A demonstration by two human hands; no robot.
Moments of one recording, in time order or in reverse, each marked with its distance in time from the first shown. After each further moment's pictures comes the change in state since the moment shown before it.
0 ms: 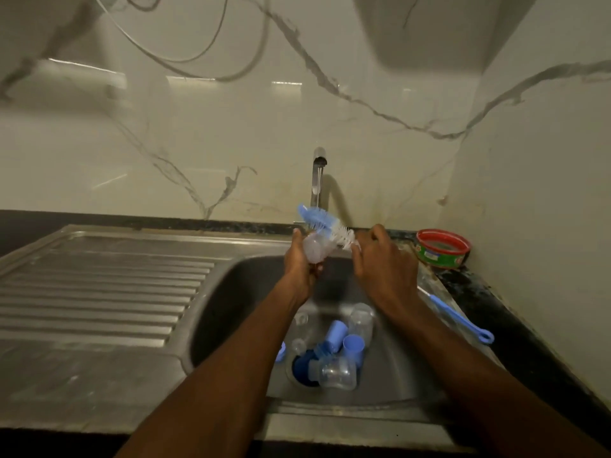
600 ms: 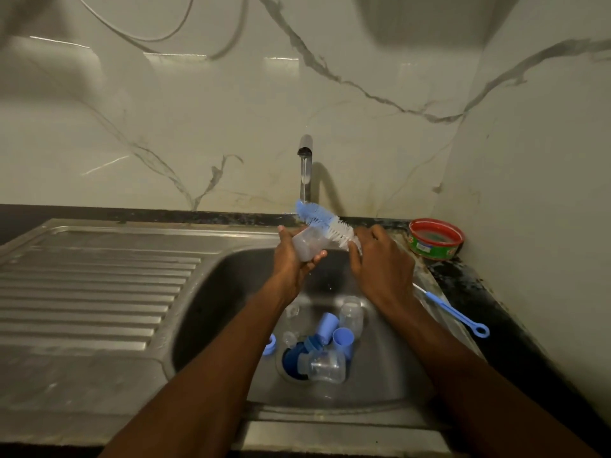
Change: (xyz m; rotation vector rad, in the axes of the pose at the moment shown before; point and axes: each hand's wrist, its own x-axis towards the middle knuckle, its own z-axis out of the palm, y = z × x) left_hand 0.001 -0.005 0.005 0.033 -0.052 0.047; right_hand 0.004 0.022 0.010 0.092 -0.034 0.061
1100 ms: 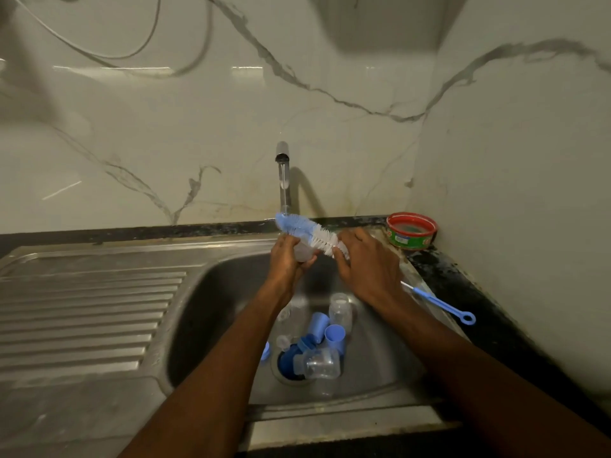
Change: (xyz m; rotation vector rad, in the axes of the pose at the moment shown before) left_hand -0.010 -0.005 0.007 0.069 -0.134 0.047; right_hand -0.012 0.003 -0.008 0.033 -0.040 -0.020
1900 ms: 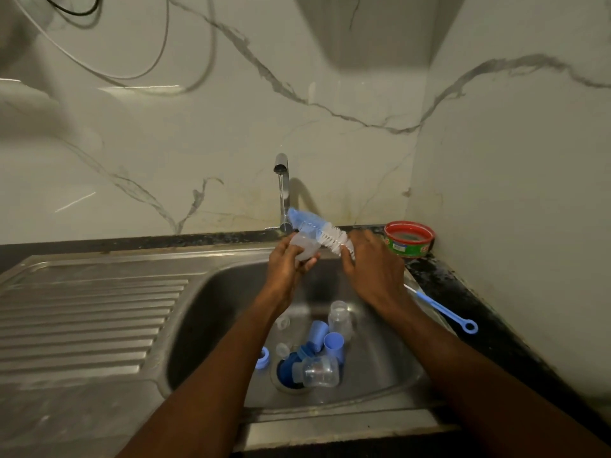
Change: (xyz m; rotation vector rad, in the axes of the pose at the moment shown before) left_hand -0.008 0.004 0.002 -0.019 -0.081 0.089; right_hand 0.002 0.005 -0.013 0.024 0.043 0.090
